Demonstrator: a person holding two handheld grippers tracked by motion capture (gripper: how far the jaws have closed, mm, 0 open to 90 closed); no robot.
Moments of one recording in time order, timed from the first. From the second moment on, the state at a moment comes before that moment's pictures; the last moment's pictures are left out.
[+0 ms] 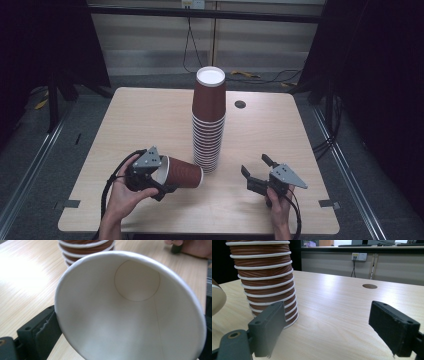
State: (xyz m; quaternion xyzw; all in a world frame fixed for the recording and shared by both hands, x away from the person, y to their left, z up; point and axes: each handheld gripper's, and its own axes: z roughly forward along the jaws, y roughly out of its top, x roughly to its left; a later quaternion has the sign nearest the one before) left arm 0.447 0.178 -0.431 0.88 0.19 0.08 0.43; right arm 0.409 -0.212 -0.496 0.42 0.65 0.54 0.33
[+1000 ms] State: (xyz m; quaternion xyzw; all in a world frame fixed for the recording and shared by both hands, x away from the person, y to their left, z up) left arm 0.485 0.206 -0.411 0.89 0.25 0.10 0.37; right arm 0.399 -0.218 -0.504 0.41 0.61 0.56 0.38
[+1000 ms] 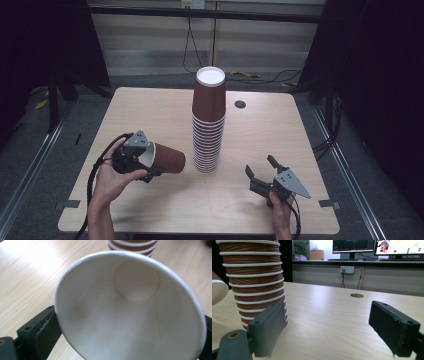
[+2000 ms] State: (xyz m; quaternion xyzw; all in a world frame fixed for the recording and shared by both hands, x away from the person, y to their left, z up) left arm 0.532 0.186 -0.404 0.94 0.25 0.10 0.21; right arm 0.398 -0.218 -0.505 0.41 0.61 0.56 0.38
